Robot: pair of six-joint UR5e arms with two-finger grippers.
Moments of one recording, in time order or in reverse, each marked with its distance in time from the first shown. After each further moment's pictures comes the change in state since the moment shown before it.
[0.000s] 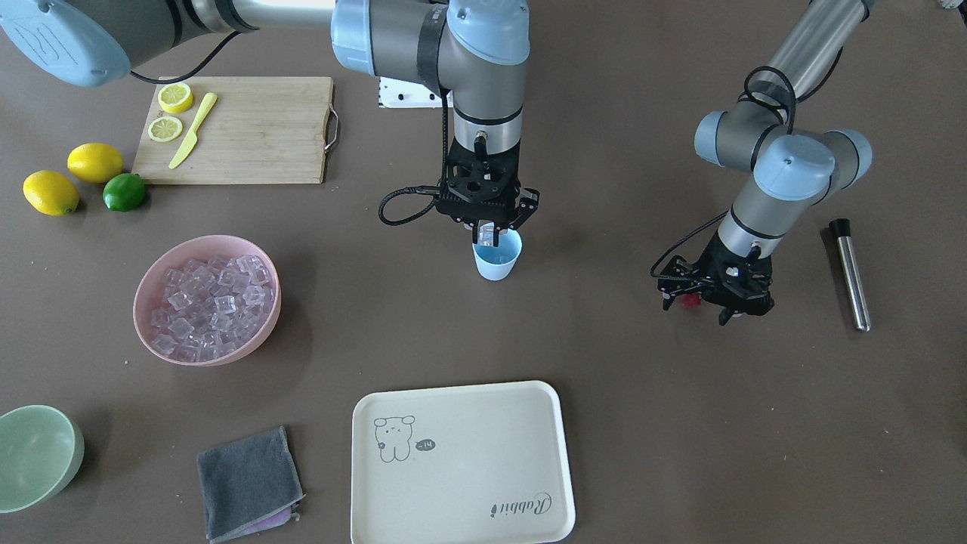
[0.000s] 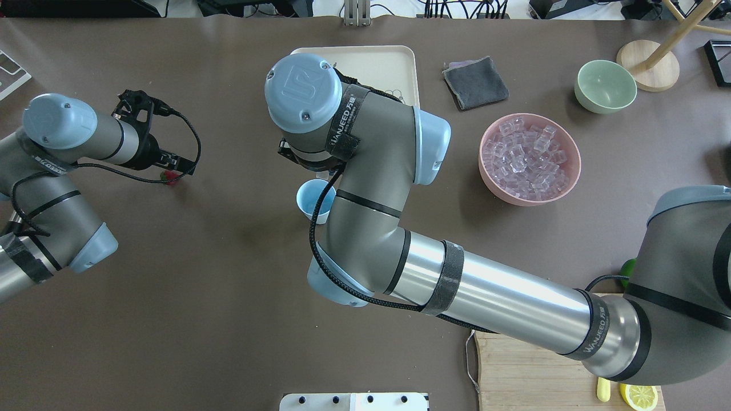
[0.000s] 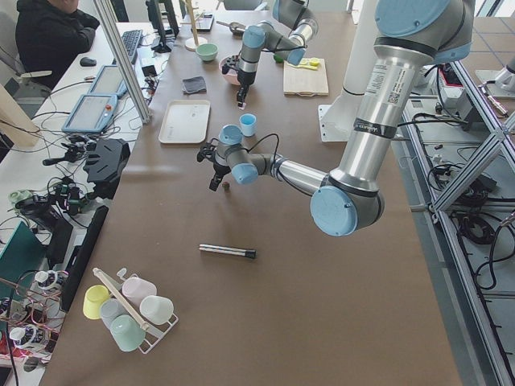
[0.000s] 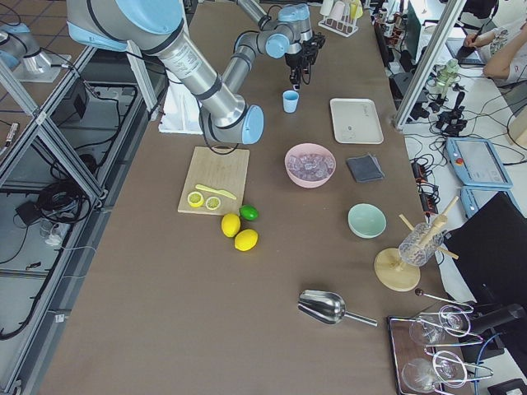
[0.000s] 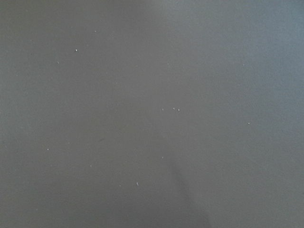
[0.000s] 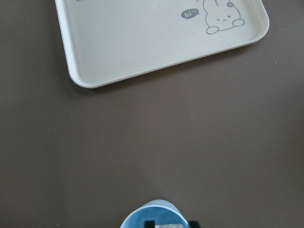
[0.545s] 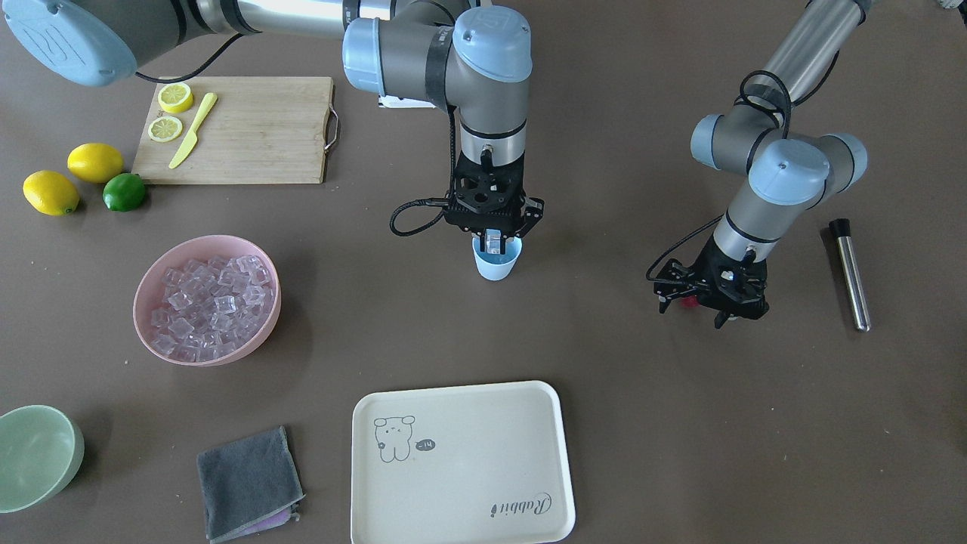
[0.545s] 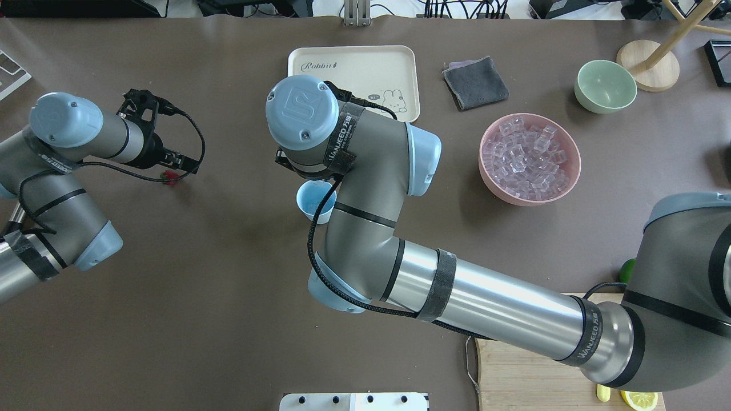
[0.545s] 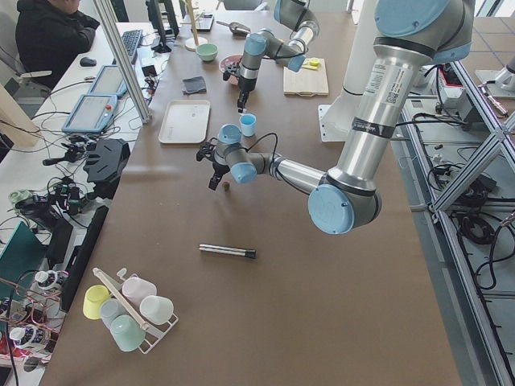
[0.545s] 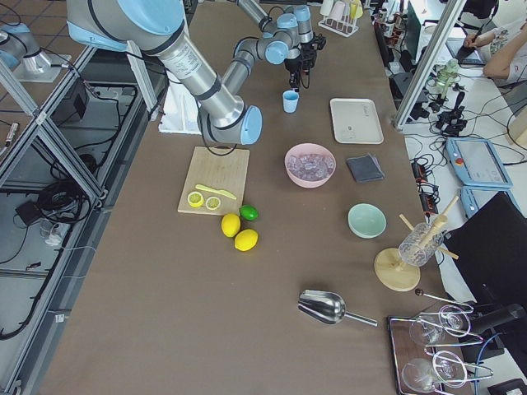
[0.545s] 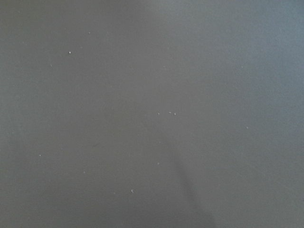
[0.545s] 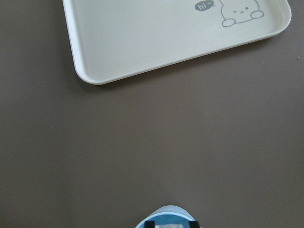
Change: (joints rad) left arm 0.002 -0.014 0.013 0.000 0.000 0.000; right arm -0.024 -0.008 -0.037 0.062 -0.023 0.006
